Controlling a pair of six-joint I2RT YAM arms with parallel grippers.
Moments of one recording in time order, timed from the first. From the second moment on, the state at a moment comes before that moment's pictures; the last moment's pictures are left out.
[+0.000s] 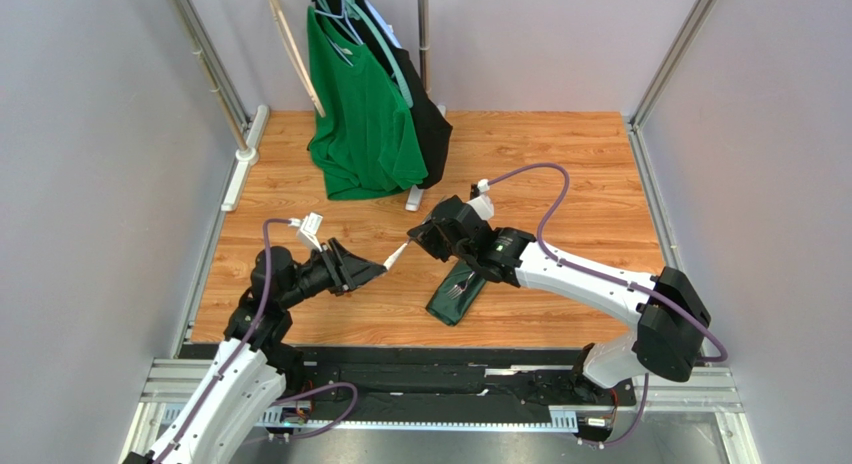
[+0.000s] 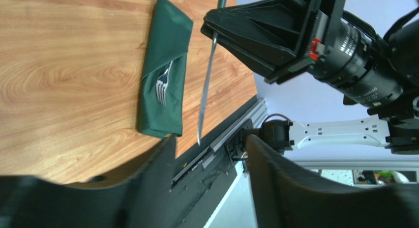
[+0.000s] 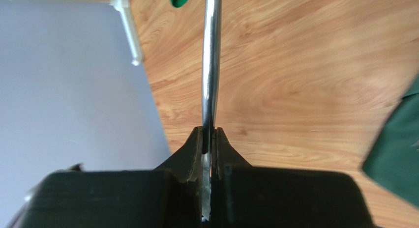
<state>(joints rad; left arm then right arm) -0.32 0.49 0.35 -0.08 0.56 -0.93 0.97 1.46 1.10 -0.26 0.32 1.51</state>
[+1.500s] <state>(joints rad) -0.53 0.91 0.52 0.01 0.68 -0.84 0.87 1.25 0.88 -0.27 0.16 1.35</state>
